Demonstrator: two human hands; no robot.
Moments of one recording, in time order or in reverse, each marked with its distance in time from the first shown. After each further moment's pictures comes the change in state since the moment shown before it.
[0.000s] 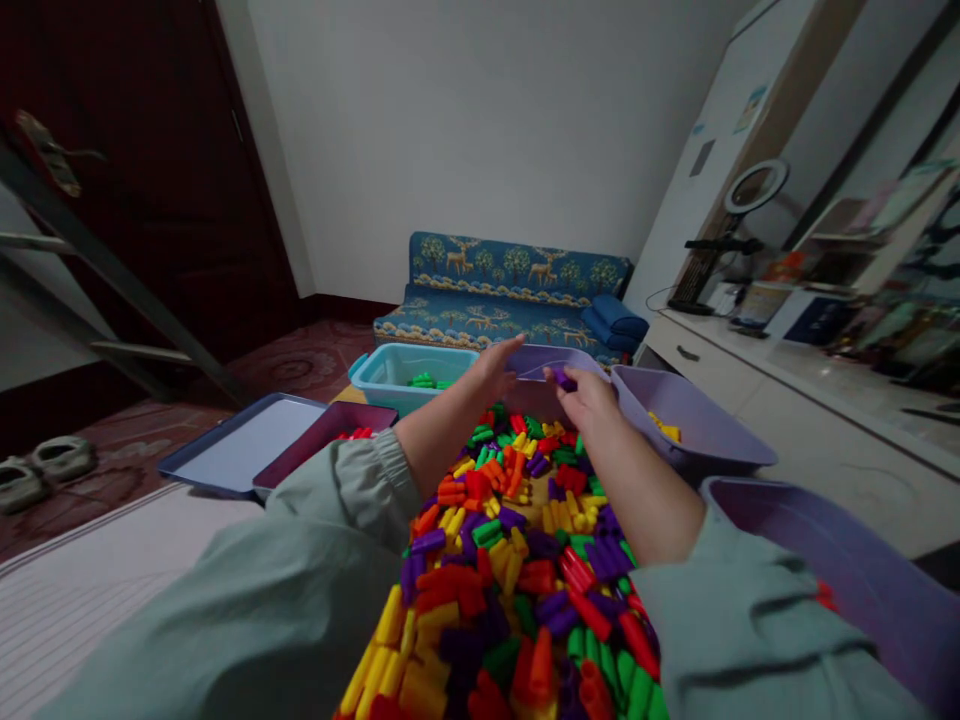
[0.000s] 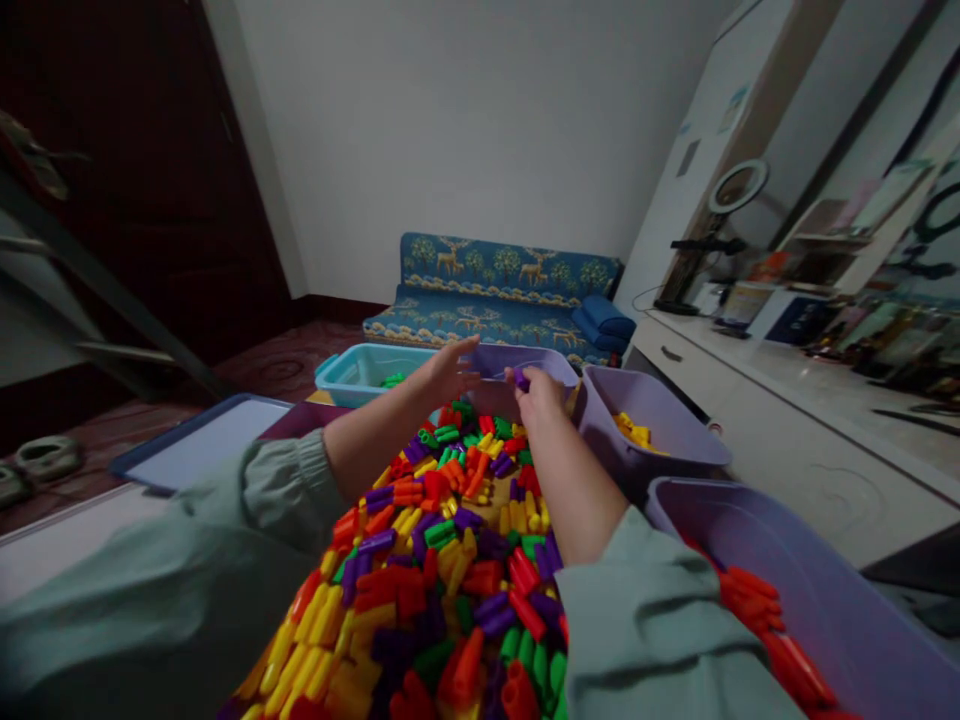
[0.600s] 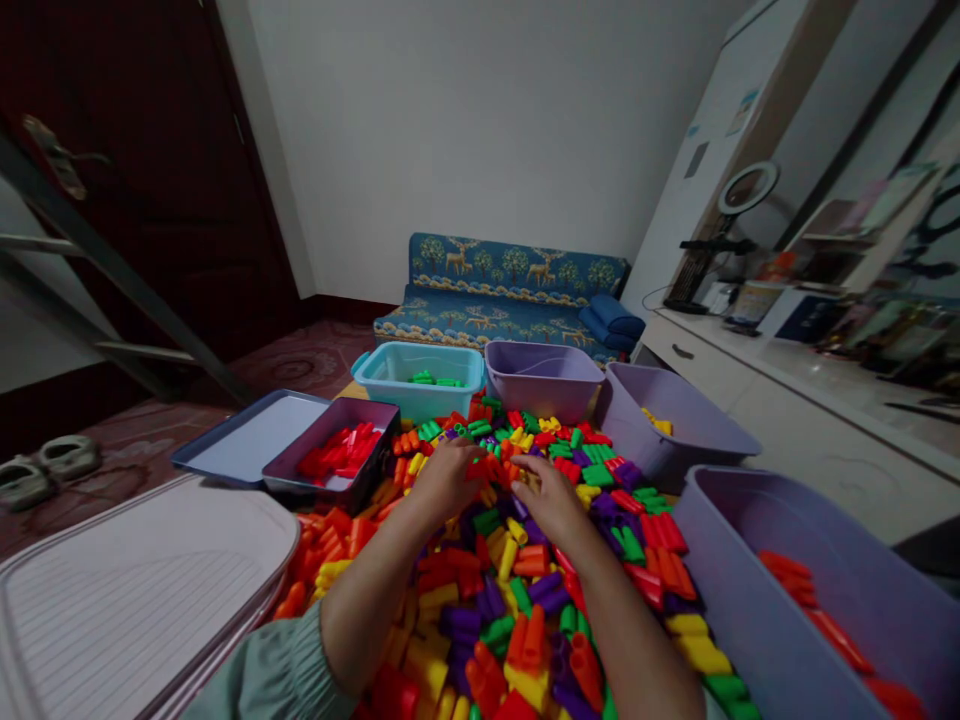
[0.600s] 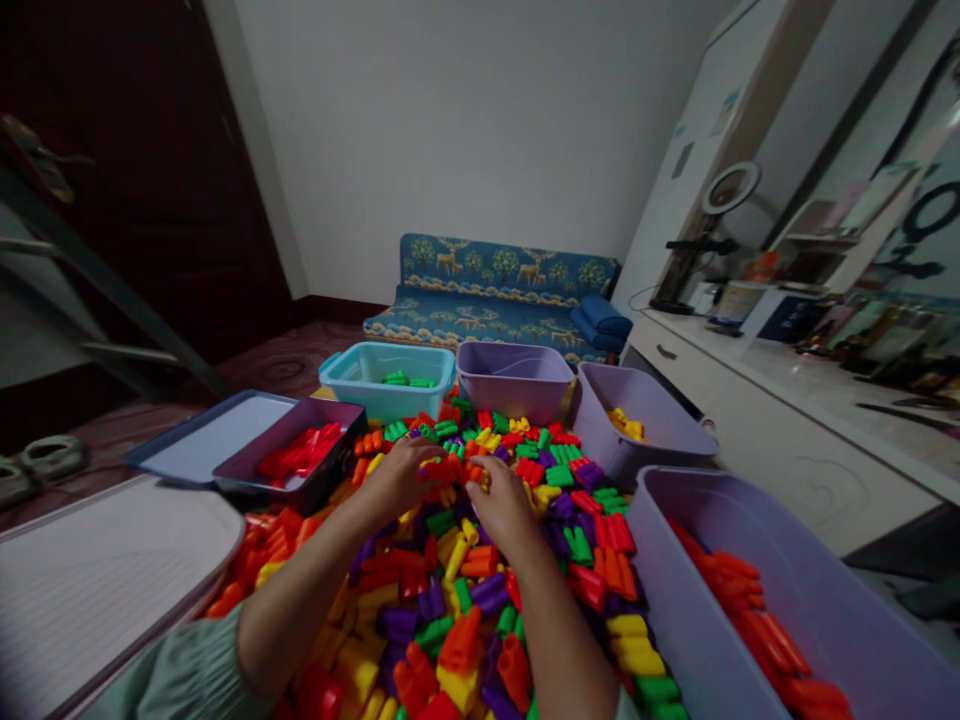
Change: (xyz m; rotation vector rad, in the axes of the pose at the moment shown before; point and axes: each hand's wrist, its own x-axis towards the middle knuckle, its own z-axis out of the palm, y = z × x) left_hand -0.118 -0.080 -0.081 1.392 0.022 0.441; right_hand -0.105 0.093 -0.091 -0.977 -0.478 -0.377
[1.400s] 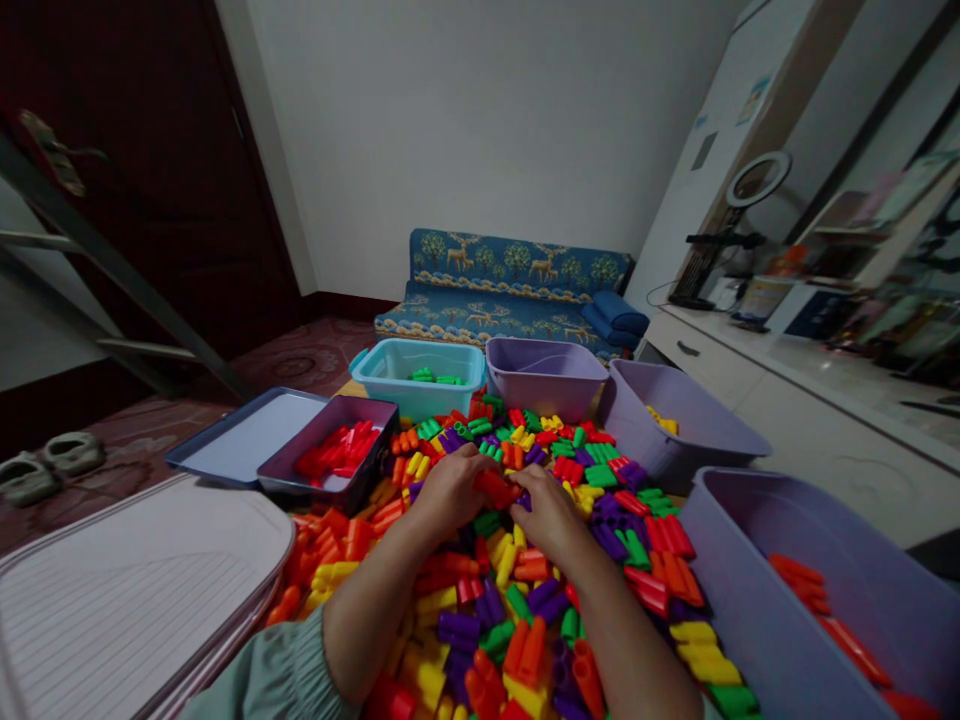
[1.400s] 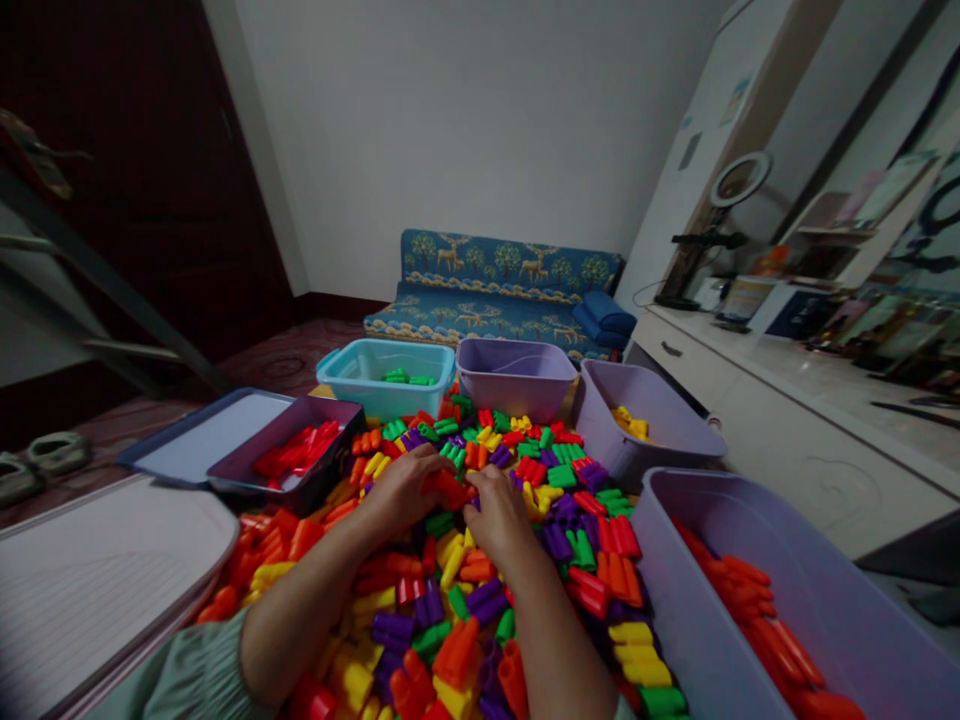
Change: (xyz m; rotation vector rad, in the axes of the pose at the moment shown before) left_hand -0.007 0.004 0.014 0.088 -0.071 0.059; right_hand -0.009 -0.002 0.004 -0.509 -0.157 -0.122
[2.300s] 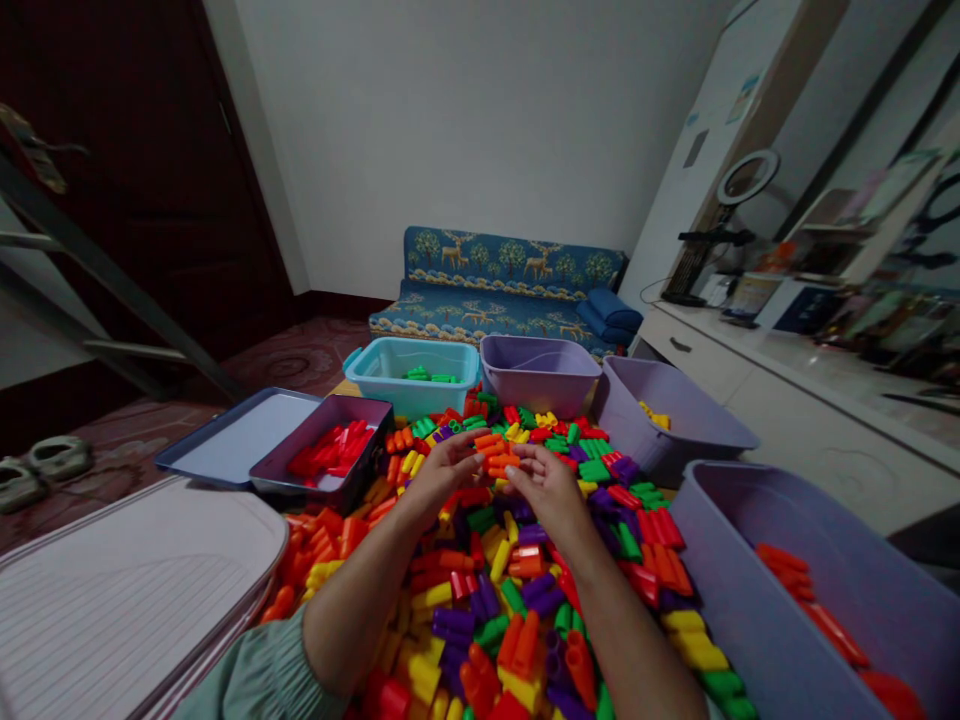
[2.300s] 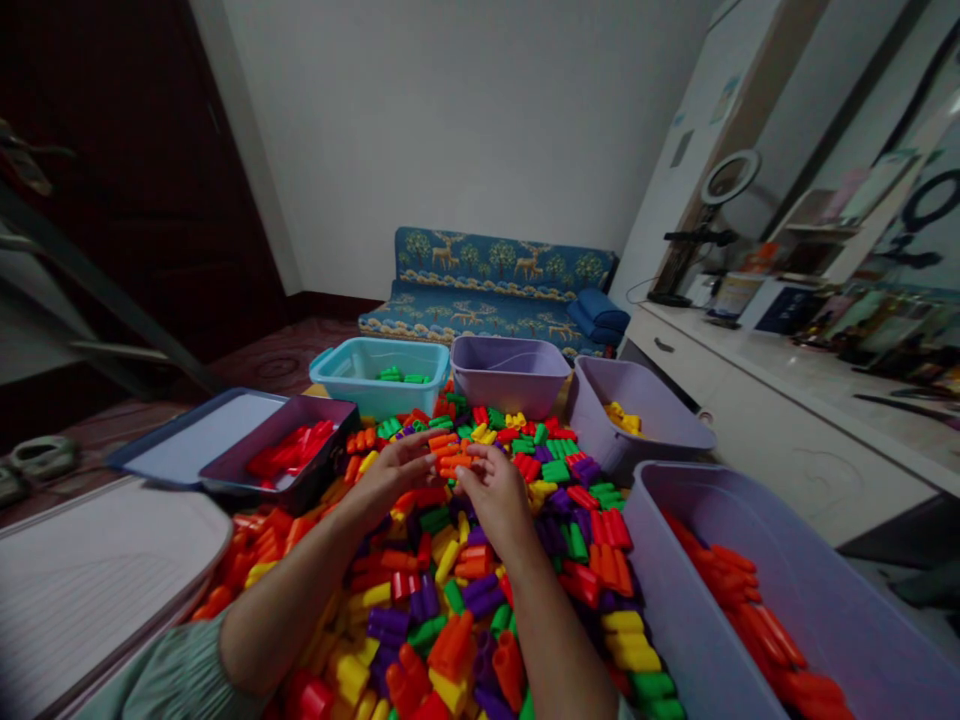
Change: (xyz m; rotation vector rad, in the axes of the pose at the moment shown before) left_hand 0.005 0.007 -0.003 -1.299 0.025 -0.373; right_hand 0.003 -0.016 -0.008 1.062 0.225 0.241
